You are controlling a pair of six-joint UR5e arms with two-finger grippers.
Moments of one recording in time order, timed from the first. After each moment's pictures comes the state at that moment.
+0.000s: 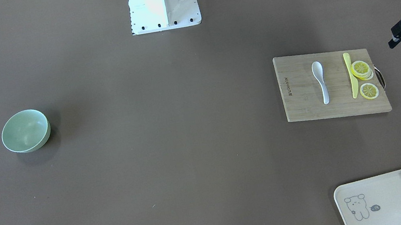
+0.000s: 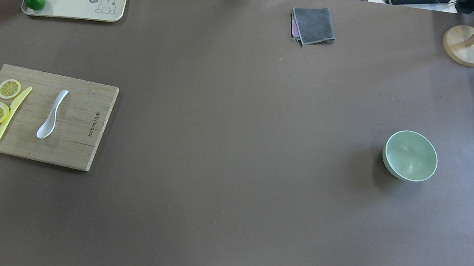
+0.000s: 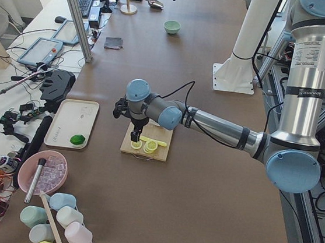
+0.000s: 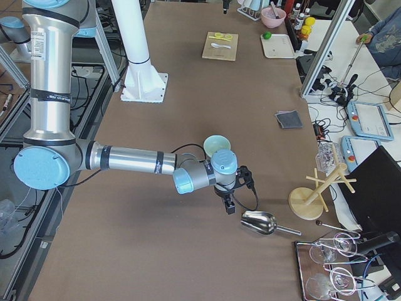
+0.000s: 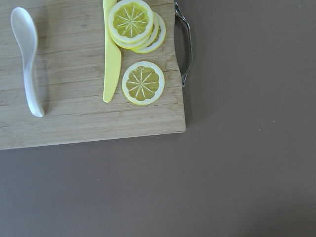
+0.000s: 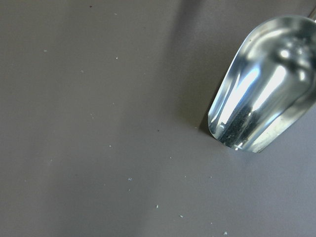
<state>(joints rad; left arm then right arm) -1.29 -1.57 -1.80 -1.75 -2.43 -0.28 1.38 -1.65 1.54 -1.14 2.30 -0.01</state>
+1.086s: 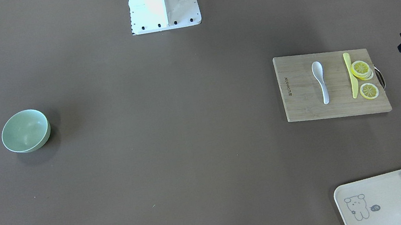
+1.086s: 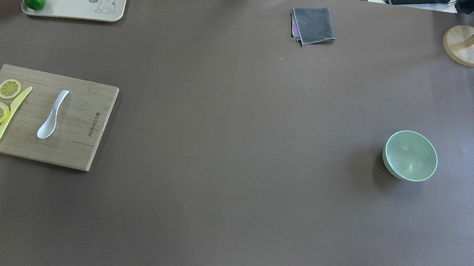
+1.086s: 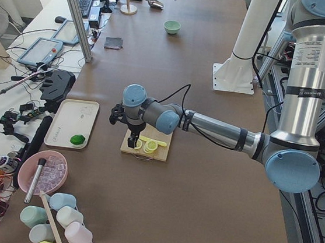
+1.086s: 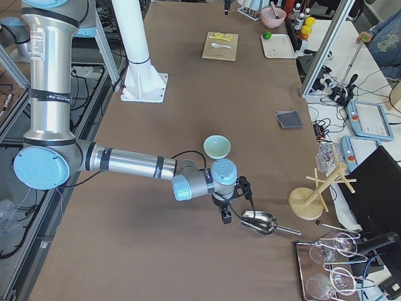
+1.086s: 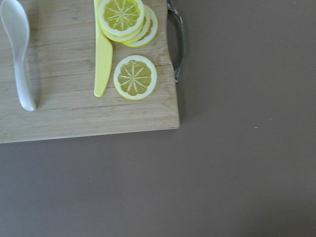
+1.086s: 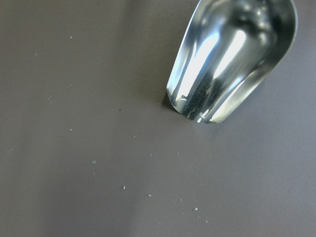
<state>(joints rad) -1.33 -1.56 -1.74 -1.75 -2.37 -0.27 1.44 -1.65 1.48 -1.15 2.31 -0.01</state>
